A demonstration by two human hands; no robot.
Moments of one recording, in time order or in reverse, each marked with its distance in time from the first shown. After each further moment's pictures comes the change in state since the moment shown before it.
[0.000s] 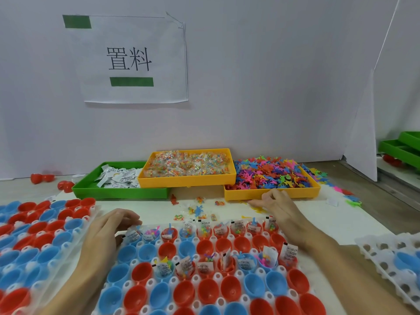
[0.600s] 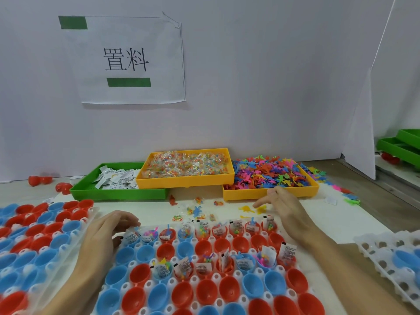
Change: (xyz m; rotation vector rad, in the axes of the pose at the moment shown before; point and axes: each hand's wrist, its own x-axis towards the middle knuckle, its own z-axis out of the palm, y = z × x) left_hand -0.001 0.002 -0.001 0.019 -0.022 0.021; right_hand -0.001 -0.002 -0.002 0.127 0.149 0.000
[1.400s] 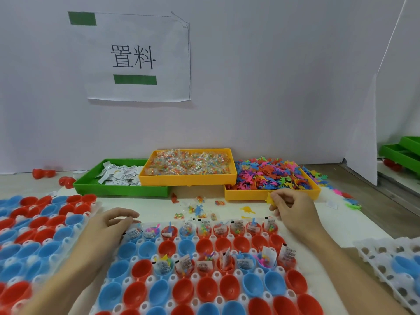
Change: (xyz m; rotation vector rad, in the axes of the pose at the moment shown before) left_hand 0.001 0.008 -0.008 0.187 -0.034 -0.185; right_hand 0.005 0.010 -0.007 -0.011 0.233 -0.023
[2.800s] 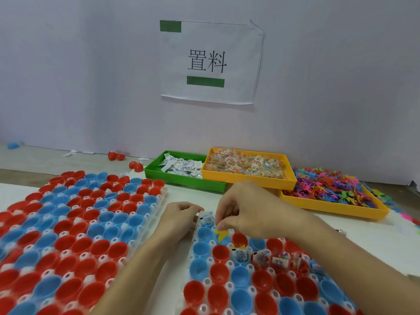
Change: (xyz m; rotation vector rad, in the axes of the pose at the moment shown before) left_hand -0.005 0.010 -0.010 -0.156 -0.120 -0.249; right_hand -0.044 -0.212 0.109 -0.317 -0.919 -0.369
